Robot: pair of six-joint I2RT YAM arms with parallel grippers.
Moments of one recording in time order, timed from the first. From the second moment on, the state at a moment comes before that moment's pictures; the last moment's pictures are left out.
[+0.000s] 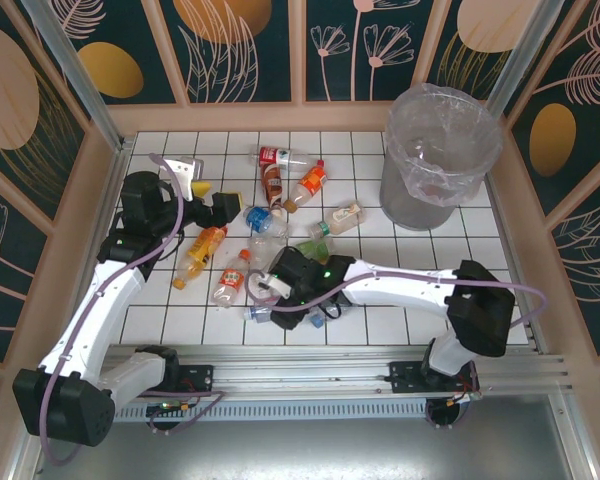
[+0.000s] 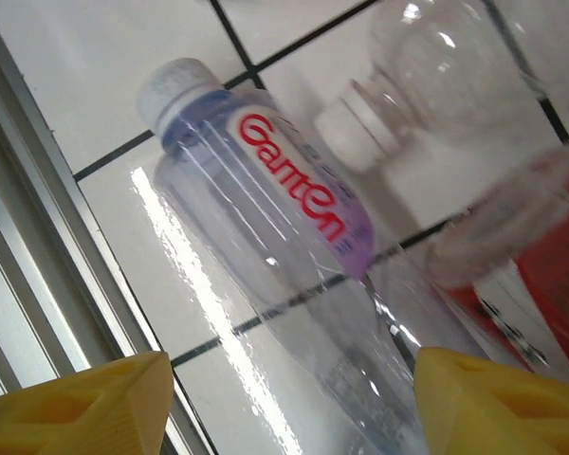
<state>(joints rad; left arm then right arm) -0.19 1.06 0.94 -0.25 0.51 -0.21 1.17 1.60 1.09 -0.59 -0.06 0.07</state>
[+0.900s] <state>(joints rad) -0.19 1.06 0.94 -0.22 0.62 -0.23 1.28 1.87 1.21 -0.58 0.13 -0.09</state>
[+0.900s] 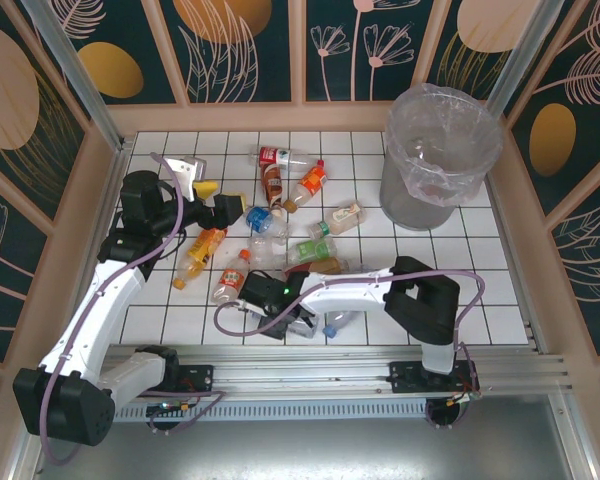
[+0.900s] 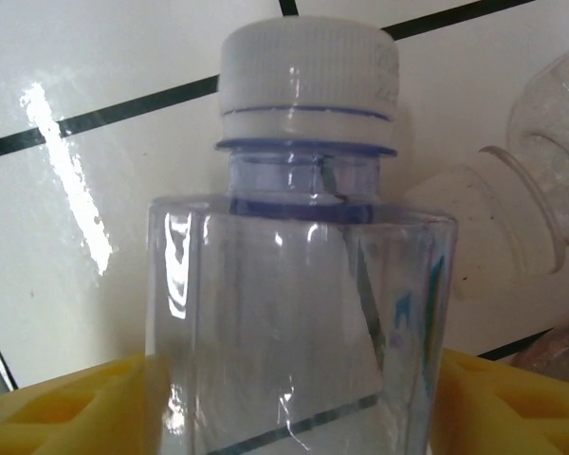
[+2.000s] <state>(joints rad) -0.19 1.16 1.06 0.21 0.88 -0.50 1.09 1.45 1.06 -0.36 0.03 0.10</state>
